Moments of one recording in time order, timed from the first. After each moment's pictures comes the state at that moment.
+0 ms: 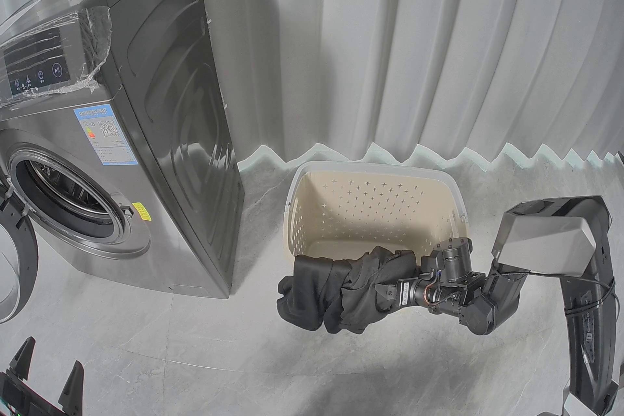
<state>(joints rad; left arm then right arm) 0.00 0.02 -0.02 0.00 0.00 -0.04 0.41 2.45 -0.79 -1.06 0.03 0.30</state>
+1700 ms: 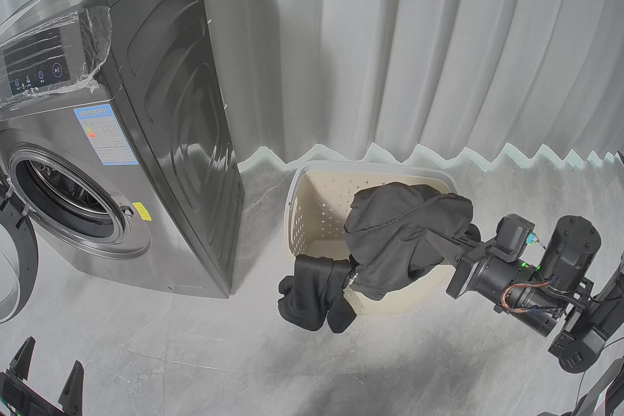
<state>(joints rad) 0.00 0.02 -0.02 0.00 0.00 -0.04 0.60 1.78 -0.25 -1.49 -0.01 0.26</state>
